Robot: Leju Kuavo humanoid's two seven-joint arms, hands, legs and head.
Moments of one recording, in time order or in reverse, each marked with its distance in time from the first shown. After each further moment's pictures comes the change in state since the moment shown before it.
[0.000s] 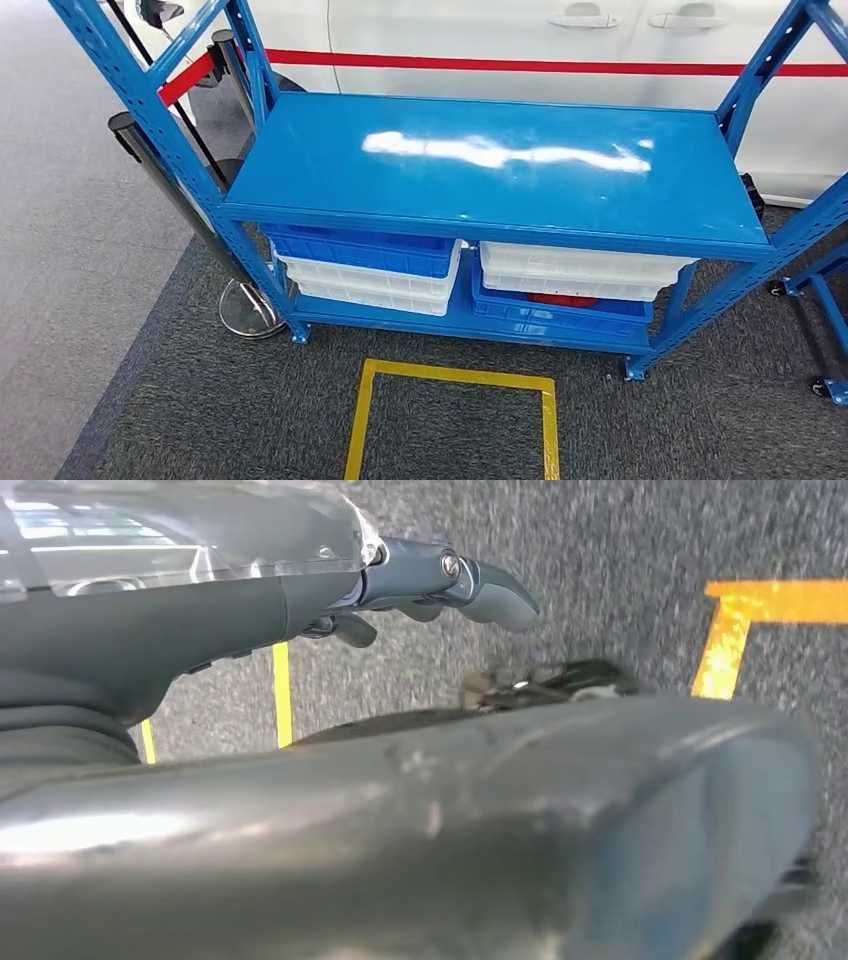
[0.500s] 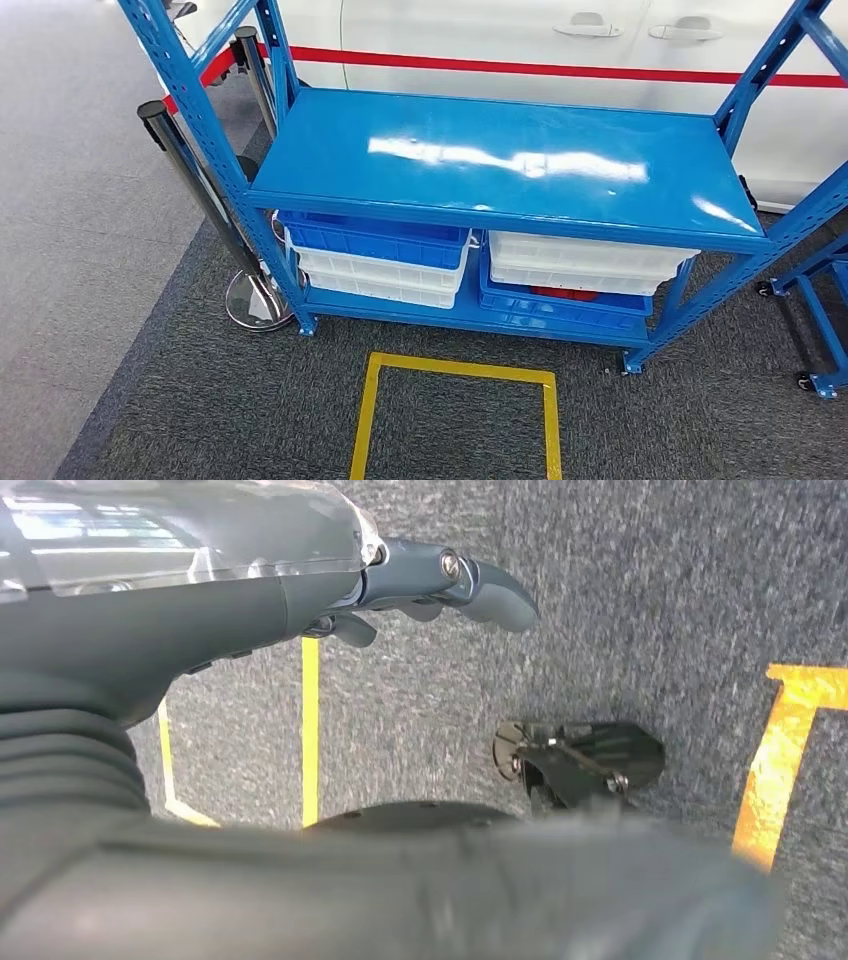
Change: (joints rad) left arm 0.009 0.000 -0.001 0.000 -0.023 0.020 0.010; right arm 0.000 0.003 0.003 0.000 -0.004 -0.002 -0.008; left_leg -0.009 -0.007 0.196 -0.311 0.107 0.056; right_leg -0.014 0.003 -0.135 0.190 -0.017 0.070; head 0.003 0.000
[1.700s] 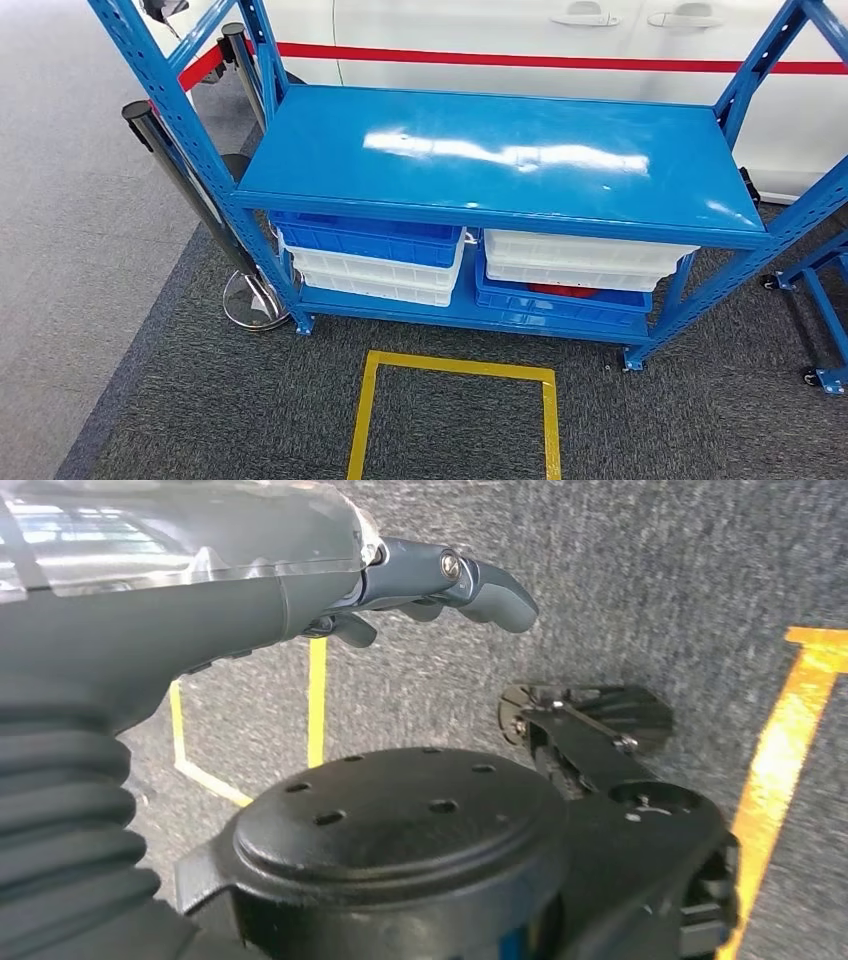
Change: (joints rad) left arm -0.001 -0.015 0.044 0.000 0.014 0.030 0.035; right arm 0.009 -0.004 0.017 0.000 0.004 0.000 -0.020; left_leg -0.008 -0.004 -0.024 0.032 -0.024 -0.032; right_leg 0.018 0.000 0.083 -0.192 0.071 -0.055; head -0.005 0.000
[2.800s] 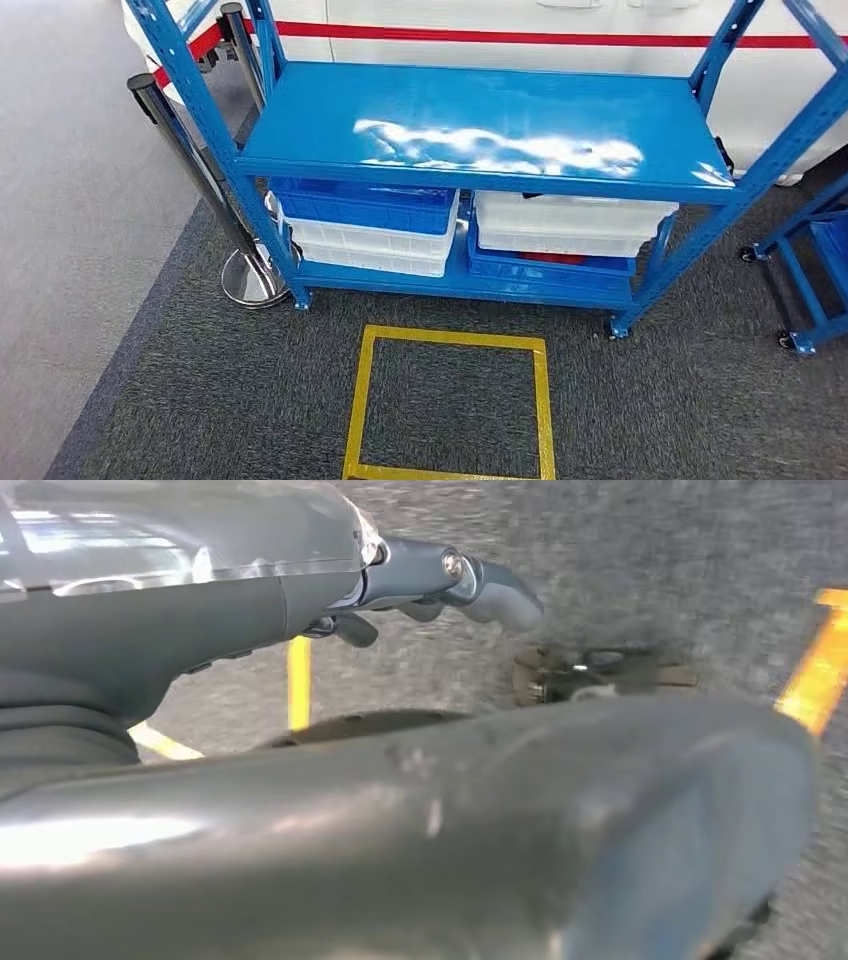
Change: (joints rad) left arm 0.006 -0.004 0.078 0.000 0.034 -0.094 -0.101; right arm 0.005 -0.011 -0.015 -0.003 -0.019 0.034 0.023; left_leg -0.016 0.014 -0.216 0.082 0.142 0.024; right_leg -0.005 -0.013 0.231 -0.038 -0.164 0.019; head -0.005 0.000
